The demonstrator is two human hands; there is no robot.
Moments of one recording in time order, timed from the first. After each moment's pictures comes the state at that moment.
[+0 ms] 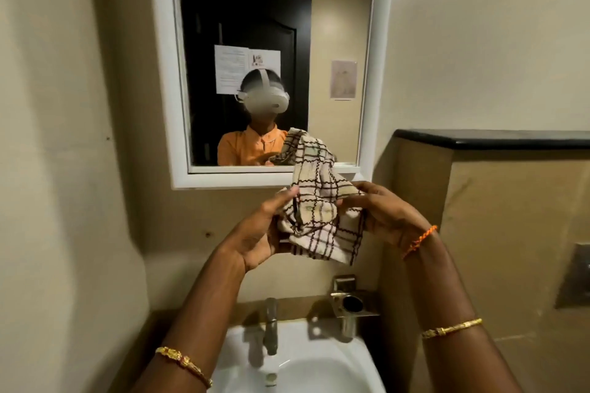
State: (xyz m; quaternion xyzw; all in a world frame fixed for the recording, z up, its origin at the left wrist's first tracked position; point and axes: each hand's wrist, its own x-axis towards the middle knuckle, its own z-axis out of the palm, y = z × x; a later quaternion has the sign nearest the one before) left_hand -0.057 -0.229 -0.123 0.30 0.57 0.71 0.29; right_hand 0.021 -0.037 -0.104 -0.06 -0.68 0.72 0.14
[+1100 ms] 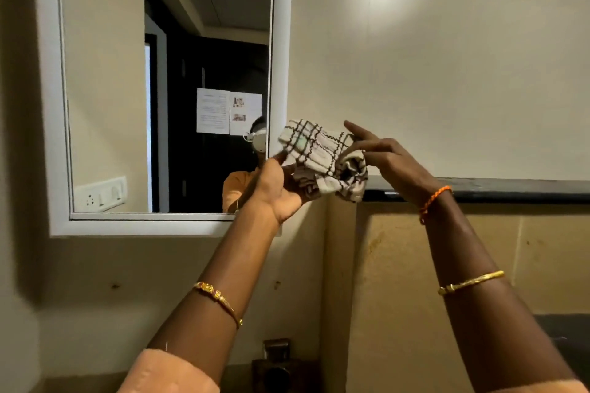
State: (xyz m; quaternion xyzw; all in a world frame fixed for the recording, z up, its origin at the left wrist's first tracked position) left_hand -0.020 0.001 -0.010 0.29 0.39 0.84 0.24; right_hand 0.078 0.156 0.020 0.13 -0.86 0.39 0.31
